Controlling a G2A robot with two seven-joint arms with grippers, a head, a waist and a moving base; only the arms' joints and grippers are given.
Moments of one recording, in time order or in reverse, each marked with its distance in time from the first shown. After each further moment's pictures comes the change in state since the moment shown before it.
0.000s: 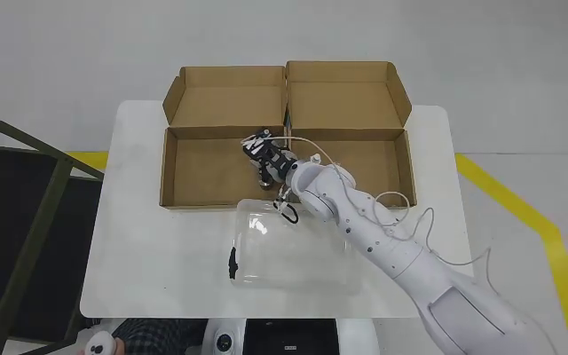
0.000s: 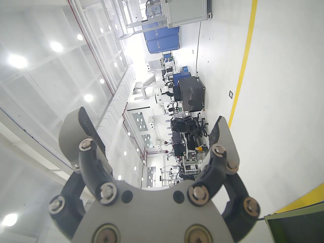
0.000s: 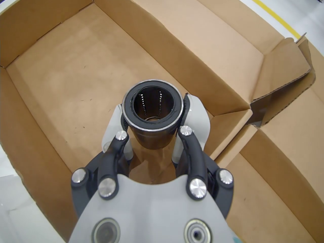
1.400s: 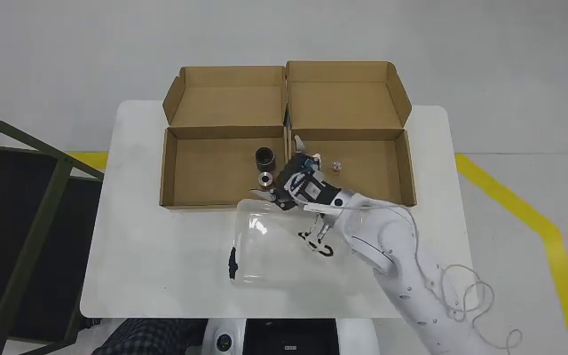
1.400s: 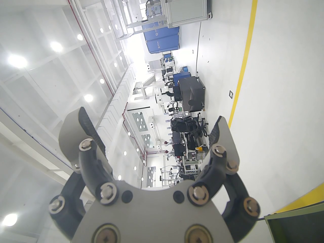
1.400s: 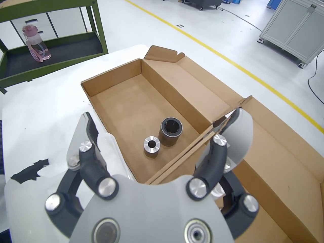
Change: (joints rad) left arm 0.000 0.000 0.000 0.000 0.000 0.000 0.000; right arm -0.511 0.124 0.423 -0.715 -0.190 -0.308 -0.074
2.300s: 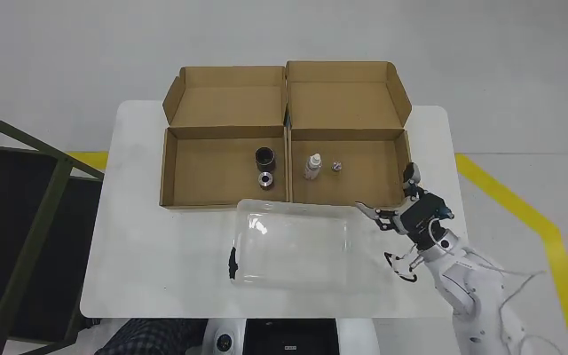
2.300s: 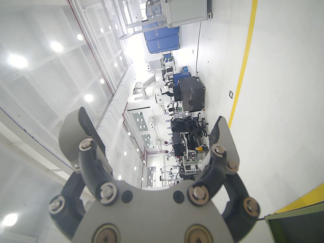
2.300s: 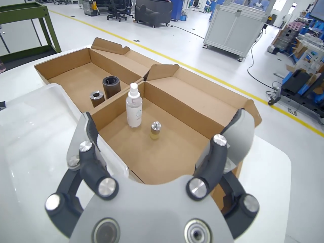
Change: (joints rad) left arm 0.000 0.000 0.000 0.000 0.000 0.000 0.000; right arm -0.480 0.092 0.556 -0.051 -0.095 -0.154 -0.498
